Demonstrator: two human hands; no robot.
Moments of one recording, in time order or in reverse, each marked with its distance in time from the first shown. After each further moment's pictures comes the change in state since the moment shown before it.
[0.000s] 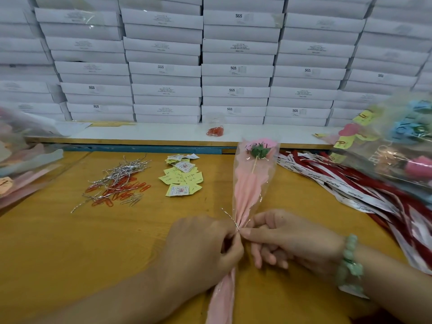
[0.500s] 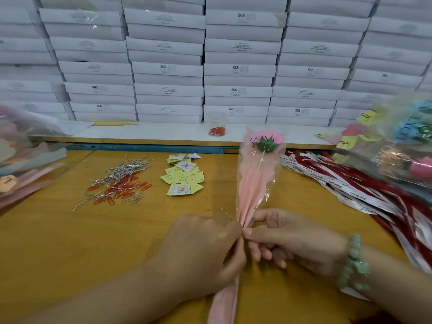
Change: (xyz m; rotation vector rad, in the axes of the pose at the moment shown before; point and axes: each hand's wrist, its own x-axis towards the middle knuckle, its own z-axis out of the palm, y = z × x) left_hand -0.001 0.002 -0.010 0.066 0.032 0.216; right_hand 0.000 0.002 -0.004 0.079 -0.072 -0.058
